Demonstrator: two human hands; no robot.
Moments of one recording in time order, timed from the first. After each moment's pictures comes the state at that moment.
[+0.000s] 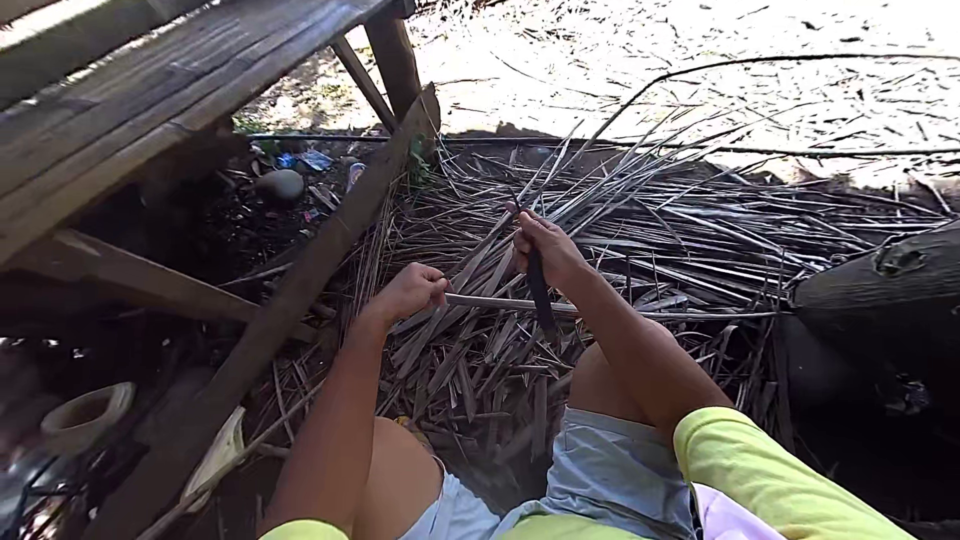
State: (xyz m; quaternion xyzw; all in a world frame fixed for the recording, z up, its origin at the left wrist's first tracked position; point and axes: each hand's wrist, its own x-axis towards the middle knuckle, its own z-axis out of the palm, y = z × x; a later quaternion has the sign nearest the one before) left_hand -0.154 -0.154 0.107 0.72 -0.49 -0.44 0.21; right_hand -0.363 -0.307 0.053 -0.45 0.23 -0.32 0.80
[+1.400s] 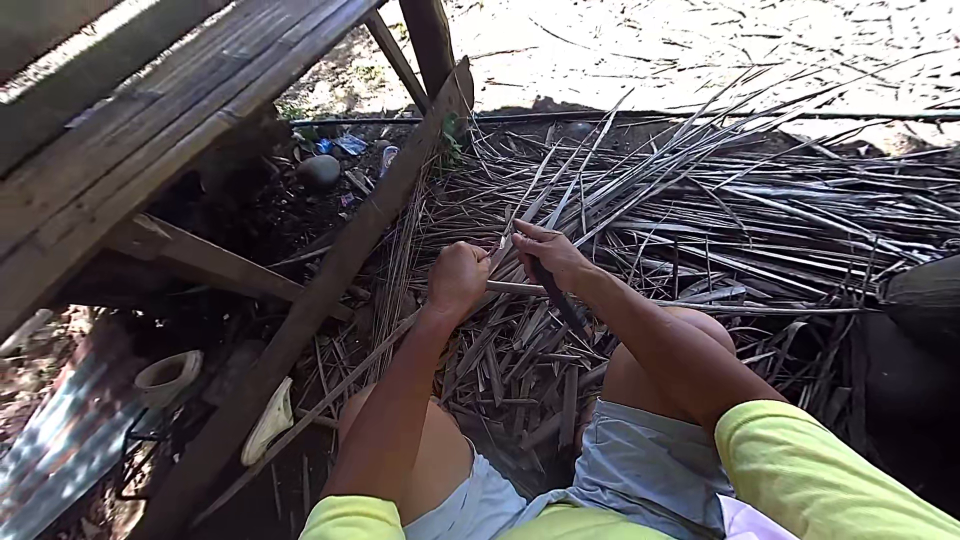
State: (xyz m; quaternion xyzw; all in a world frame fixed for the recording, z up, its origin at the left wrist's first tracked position) left_hand -0.200 -0.154 0.122 0.83 -0.50 -0.22 0.15; right_hand -0.334 -0.280 0.037 -0.50 0.31 -0.22 0.78
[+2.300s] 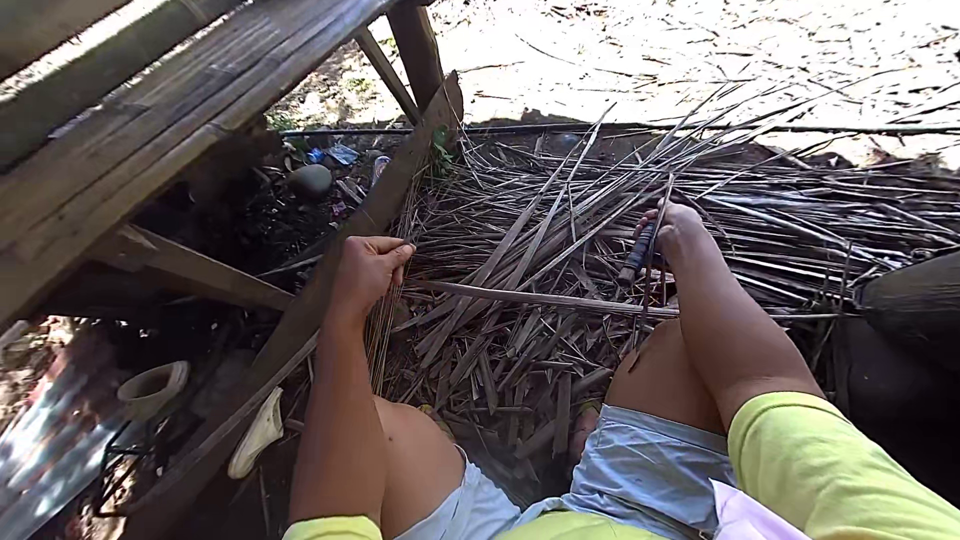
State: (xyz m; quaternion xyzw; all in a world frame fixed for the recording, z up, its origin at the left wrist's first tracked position) left_hand -0.128 -0.114 0.160 0.79 -0.39 -0.25 0.39; right_hand -0.455 -0.408 0.028 -0.18 0.58 -0.45 0.65
